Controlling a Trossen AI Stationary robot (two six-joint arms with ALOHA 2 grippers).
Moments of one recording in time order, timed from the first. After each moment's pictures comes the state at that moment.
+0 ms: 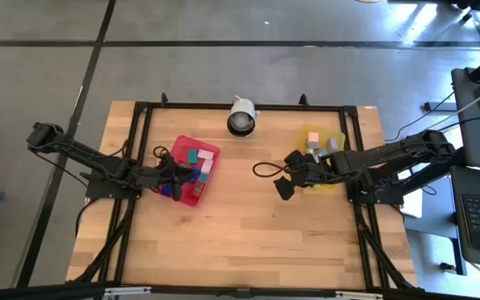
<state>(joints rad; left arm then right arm) -0.29 0.72 0.20 0.04 -0.59 -0.60 0.22 1.29 0.92 -0.59 0.32 0.93</state>
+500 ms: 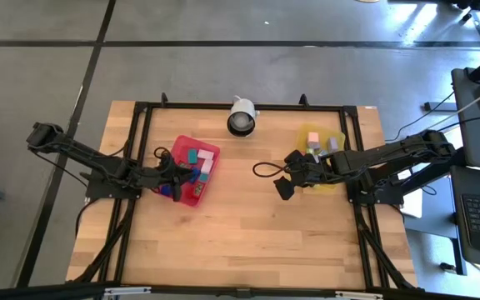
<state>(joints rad) -0.29 0.72 0.20 0.00 -0.58 -0.58 0.22 1.29 0.92 -0.59 0.32 0.93</state>
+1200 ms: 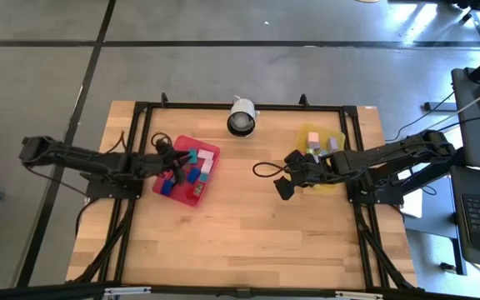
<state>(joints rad) -0.06 0.68 0.20 -0.03 -0.61 -0.43 0.22 1.29 0.92 -0.59 0.32 0.93</state>
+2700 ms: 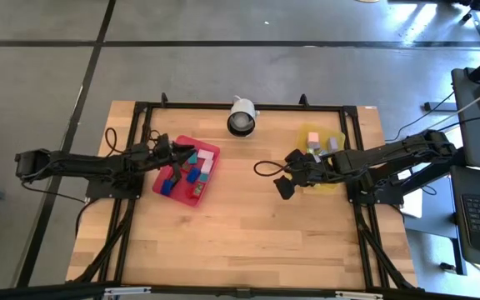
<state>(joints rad) 0.22 0.67 0.01 0.58 -0.23 -0.30 0.22 1.28 0.92 -0.58 0.32 0.93</state>
